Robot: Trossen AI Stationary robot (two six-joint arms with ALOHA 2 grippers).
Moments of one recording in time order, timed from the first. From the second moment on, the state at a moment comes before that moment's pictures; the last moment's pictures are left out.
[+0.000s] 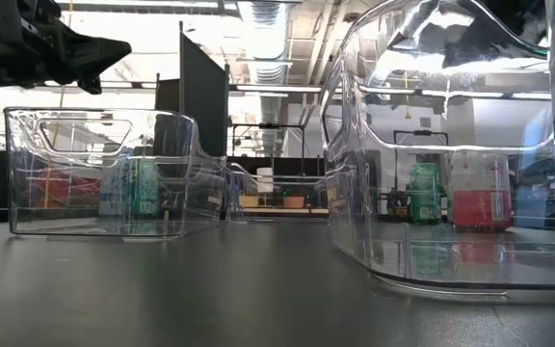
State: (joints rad) left arm 0.14 0.01 0.04 0.25 -0.02 0.12; right arm -0.56 0.67 0.93 -0.81 -0.22 -0.16
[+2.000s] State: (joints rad) left arm 0.14 0.01 0.04 0.24 -0.01 0.13; right arm -0.57 1.14 0.74 -0.98 0.00 -0.03
